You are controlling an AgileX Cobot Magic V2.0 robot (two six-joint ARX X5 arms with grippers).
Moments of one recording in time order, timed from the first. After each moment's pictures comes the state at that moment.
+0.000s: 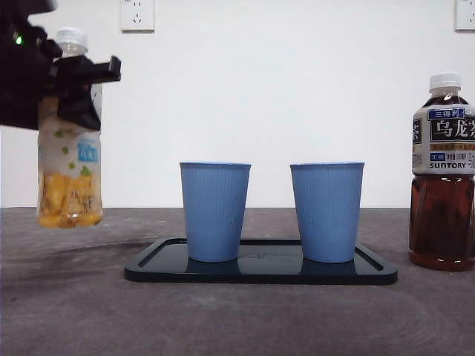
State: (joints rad) left arm -0.49 1.16 0.55 0.30 -0.36 -0.20; right arm 0.35 0.48 0.82 -0.65 -0.16 0.24
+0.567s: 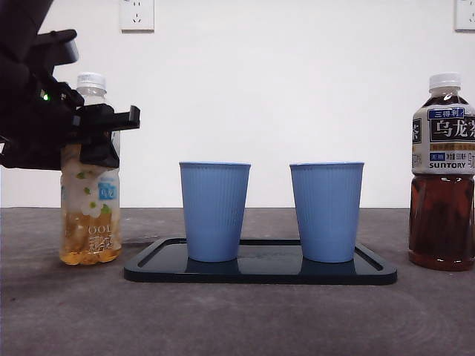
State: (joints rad) left arm -0.49 1.37 0.52 0.53 -0.33 -0.19; right arm 0.35 0.48 0.82 -0.65 -0.16 0.24
